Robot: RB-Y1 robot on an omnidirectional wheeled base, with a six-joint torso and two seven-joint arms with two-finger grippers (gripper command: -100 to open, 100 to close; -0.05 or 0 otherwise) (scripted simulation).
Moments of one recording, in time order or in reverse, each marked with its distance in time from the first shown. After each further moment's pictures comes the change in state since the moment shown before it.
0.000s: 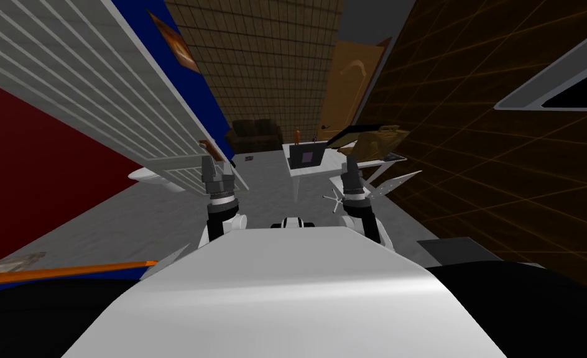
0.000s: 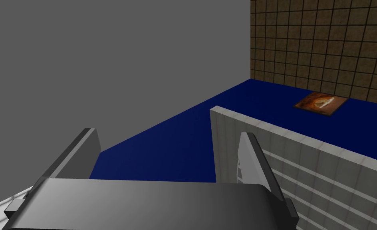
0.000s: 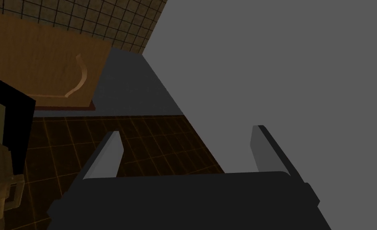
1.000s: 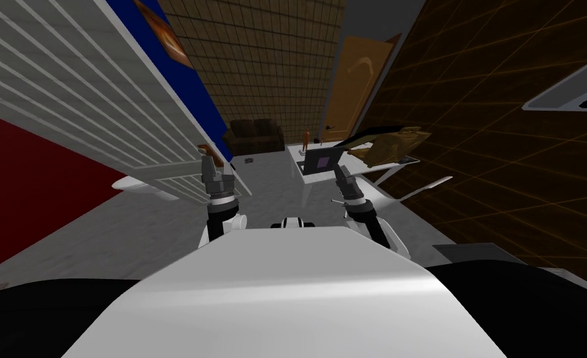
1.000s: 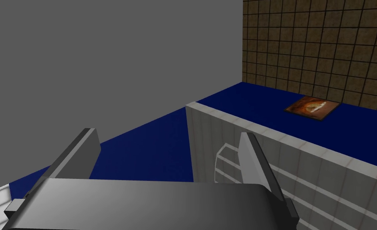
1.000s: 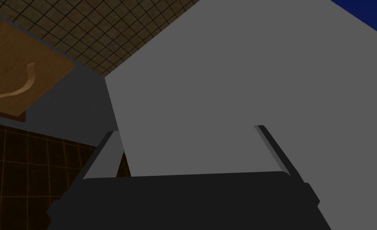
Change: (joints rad) left arm 0.000 0.000 0.000 0.000 0.000 0.000 0.000; right arm 0.057 -0.188 0.003 0.002 0.077 -0.051 0.246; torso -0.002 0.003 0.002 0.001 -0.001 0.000
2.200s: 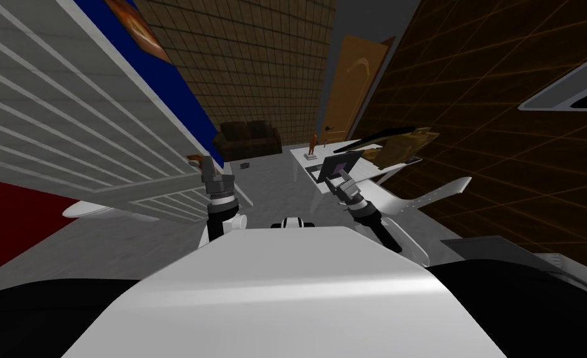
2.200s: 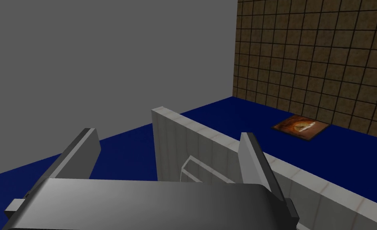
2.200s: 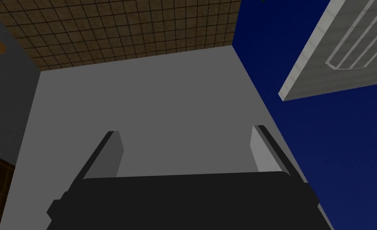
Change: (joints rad) left arm 0.000 0.000 0.000 0.000 0.000 0.000 0.000; right arm 0.050 -0.214 -0.020 0.029 0.083 -0.034 0.308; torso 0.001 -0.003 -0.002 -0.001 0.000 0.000
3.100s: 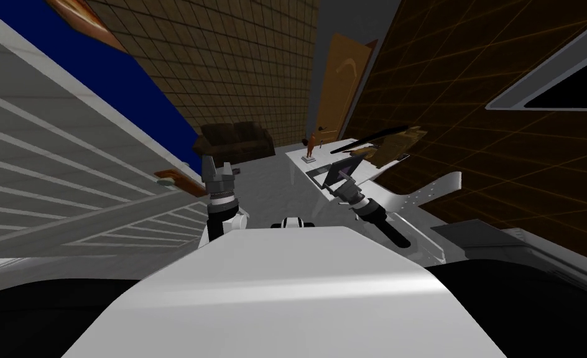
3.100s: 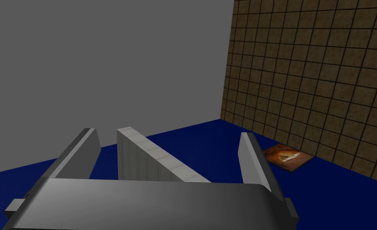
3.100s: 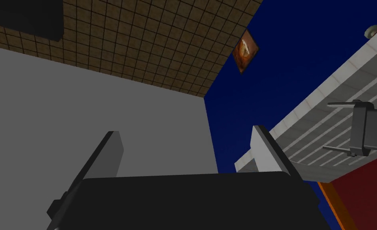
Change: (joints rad) left arm 0.000 0.000 0.000 0.000 0.000 0.000 0.000; right arm -0.007 -0.189 -0.040 0.061 0.035 0.013 0.222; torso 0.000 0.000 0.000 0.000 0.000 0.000
